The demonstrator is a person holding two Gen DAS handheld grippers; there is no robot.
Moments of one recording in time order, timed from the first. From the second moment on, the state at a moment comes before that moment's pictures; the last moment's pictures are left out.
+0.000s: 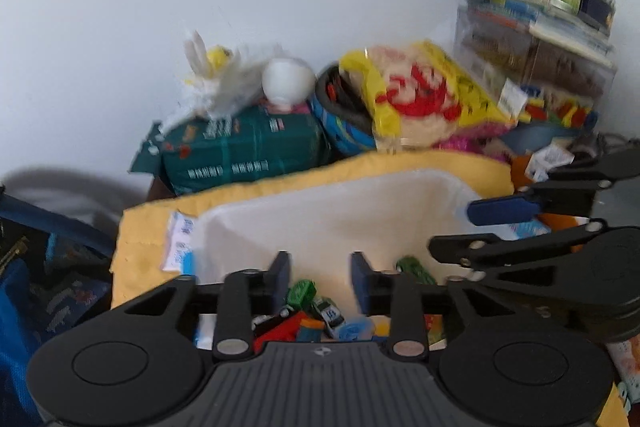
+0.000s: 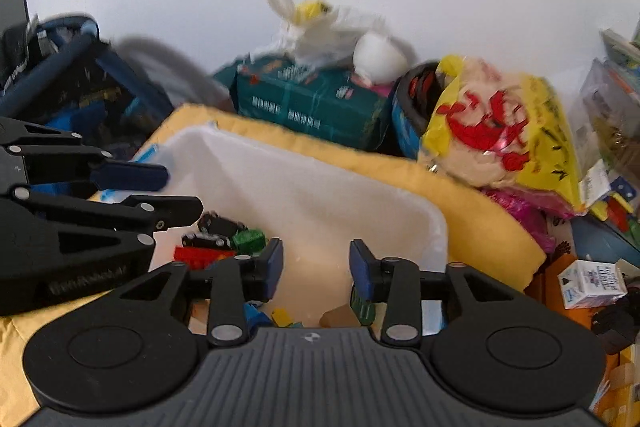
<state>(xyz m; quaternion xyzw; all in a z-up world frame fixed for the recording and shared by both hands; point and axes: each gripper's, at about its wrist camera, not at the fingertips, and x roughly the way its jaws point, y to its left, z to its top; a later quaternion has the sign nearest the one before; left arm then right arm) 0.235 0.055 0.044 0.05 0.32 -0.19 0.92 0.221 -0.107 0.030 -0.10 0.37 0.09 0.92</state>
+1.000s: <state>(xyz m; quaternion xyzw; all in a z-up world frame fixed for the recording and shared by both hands) 0.100 0.032 -0.065 -0.08 0.44 -0.15 0.88 0.134 -0.145 -0.125 -0.17 0.46 0.21 0.85</state>
